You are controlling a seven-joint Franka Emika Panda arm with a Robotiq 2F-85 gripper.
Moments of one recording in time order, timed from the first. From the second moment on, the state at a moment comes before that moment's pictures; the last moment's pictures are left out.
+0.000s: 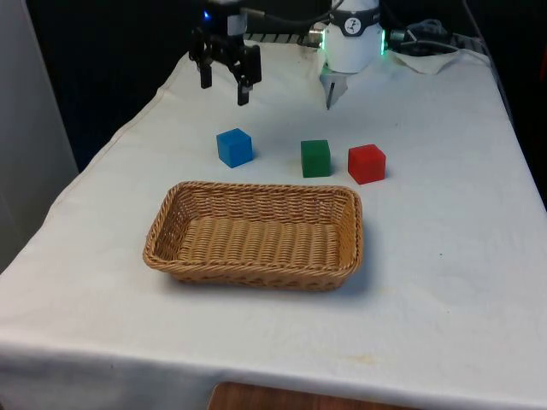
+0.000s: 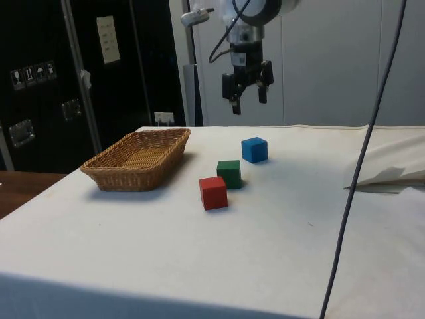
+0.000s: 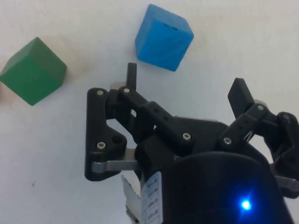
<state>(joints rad) 0.01 0.11 -0.40 -2.39 -0.09 2.56 0.23</state>
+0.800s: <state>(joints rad) 0.01 0.24 -0.39 -2.40 0.12 2.64 0.09</state>
